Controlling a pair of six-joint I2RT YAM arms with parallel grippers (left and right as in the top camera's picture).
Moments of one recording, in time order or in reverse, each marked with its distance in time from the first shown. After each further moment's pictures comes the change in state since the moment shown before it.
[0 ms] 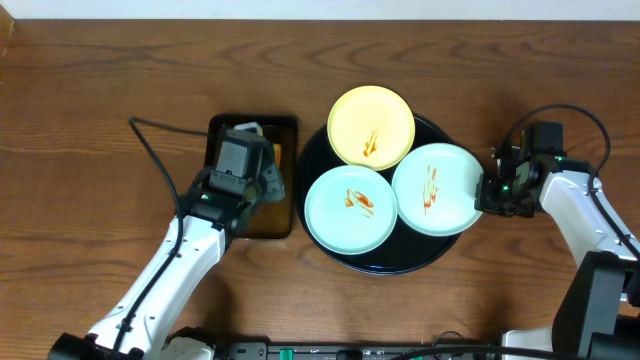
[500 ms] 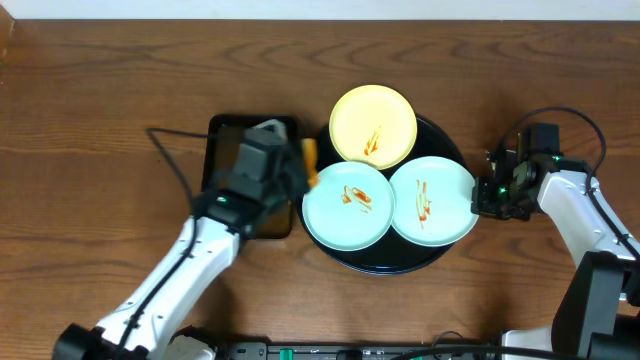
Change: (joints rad) left arm -0.136 0.033 0.006 0.216 0.164 -0.165; right arm 0.011 0.000 0.000 -0.032 -0.045 -0.001
